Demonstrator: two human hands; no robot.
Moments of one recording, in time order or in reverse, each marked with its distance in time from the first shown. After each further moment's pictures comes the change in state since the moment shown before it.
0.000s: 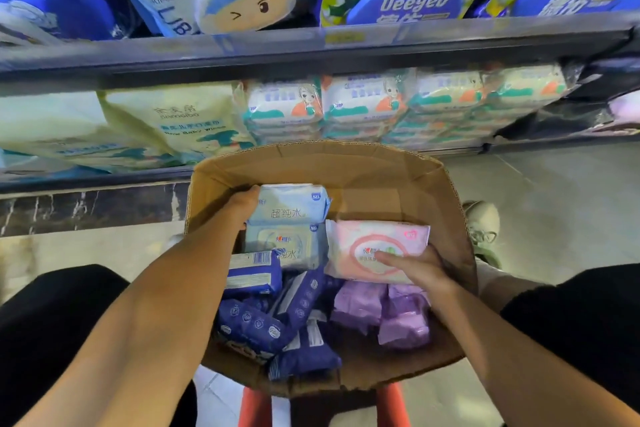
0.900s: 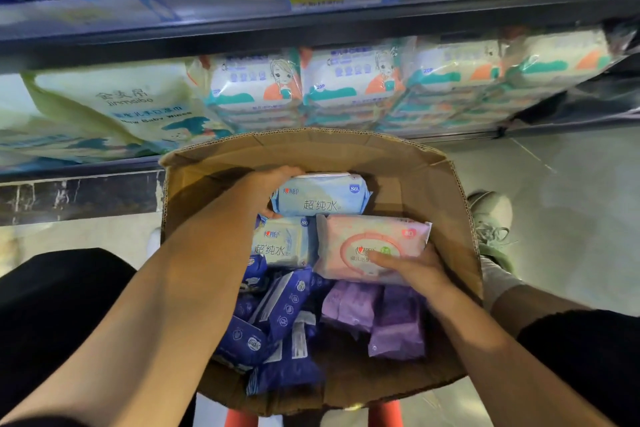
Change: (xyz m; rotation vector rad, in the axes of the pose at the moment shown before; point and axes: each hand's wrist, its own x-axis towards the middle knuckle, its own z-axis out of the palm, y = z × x) left_hand 0.039 0.040 0.065 0.032 -0.323 -0.166; right_hand 0.021 0.010 -0.006 0.069 -0.143 -0.031
